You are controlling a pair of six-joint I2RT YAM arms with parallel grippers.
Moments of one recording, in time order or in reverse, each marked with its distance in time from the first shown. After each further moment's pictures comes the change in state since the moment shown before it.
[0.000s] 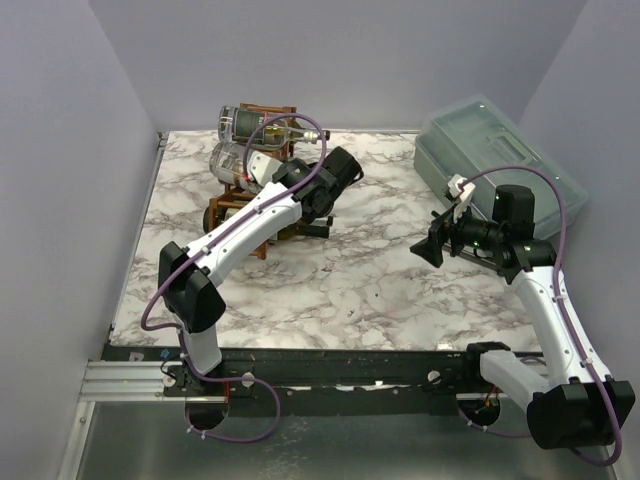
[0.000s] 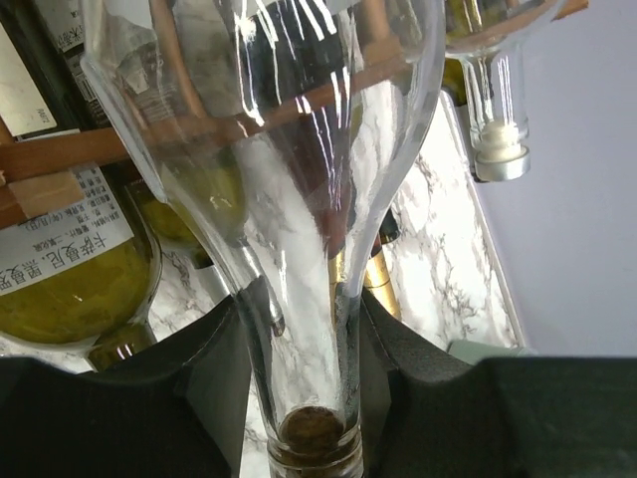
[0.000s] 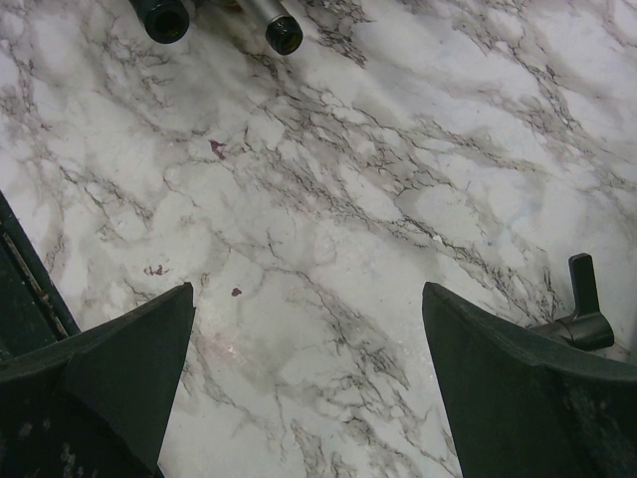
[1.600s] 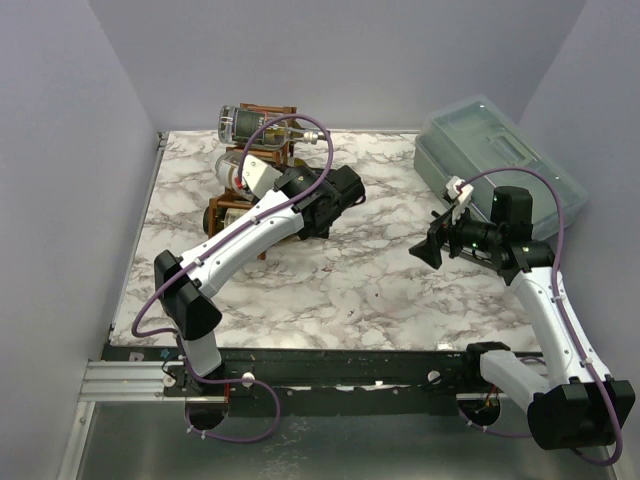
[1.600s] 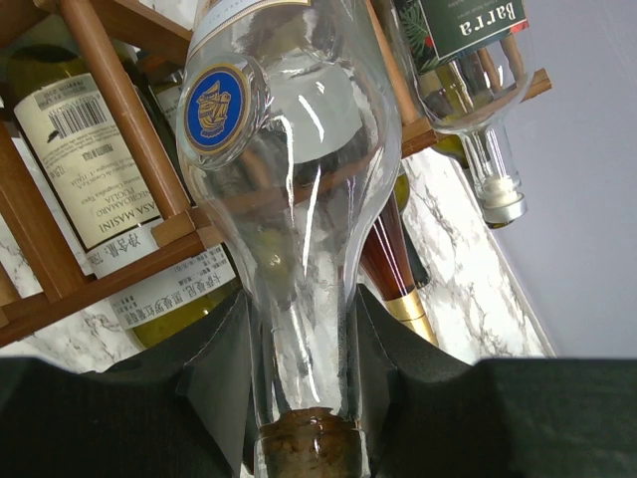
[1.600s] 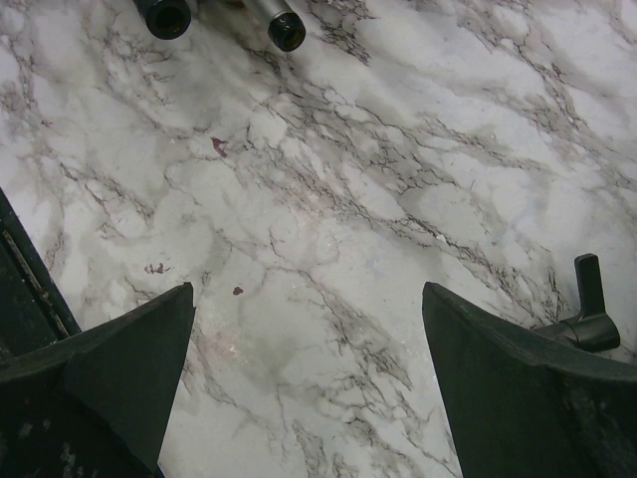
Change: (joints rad) left arm -0.098 -0.034 0.046 -0.331 -0.207 -0.148; right arm 0.009 -0.002 -0.013 0.007 0.005 0.001
